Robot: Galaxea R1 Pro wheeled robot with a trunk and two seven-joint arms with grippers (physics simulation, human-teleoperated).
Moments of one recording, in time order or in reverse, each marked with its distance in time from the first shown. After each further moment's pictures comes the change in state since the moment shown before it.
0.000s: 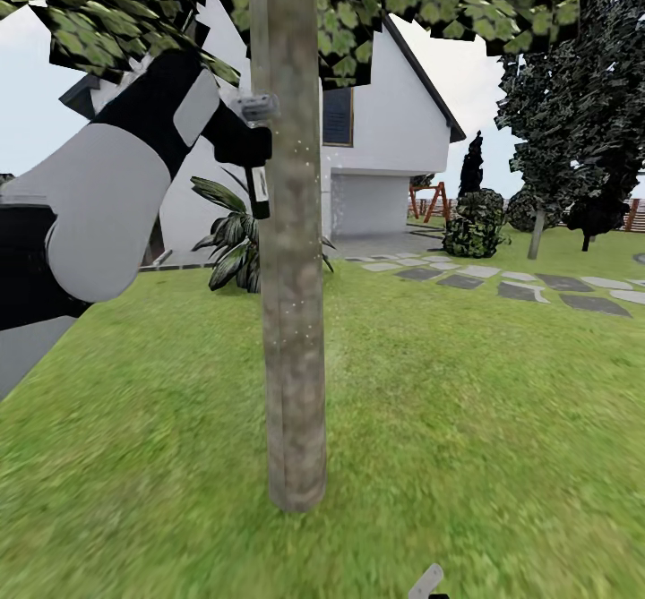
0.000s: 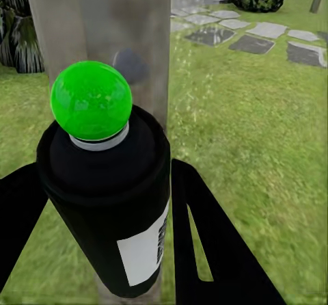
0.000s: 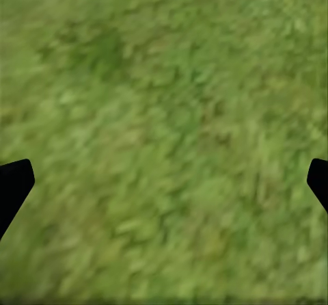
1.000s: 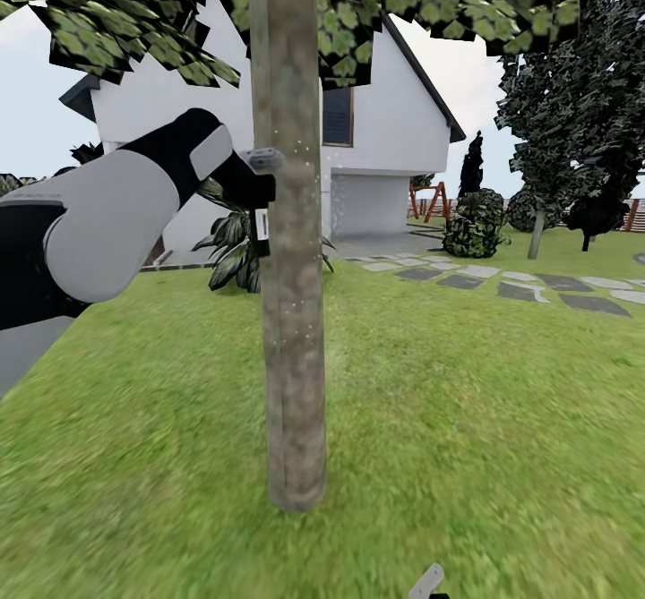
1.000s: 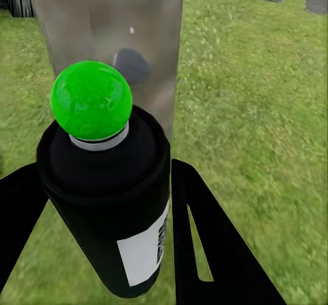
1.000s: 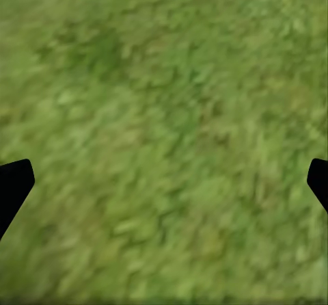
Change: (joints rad) left arm 0.001 0.007 -0.004 0.246 0.000 -0.085 0.007; right arm 0.000 -0.001 0.000 -0.001 0.000 0.000 0.000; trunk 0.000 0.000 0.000
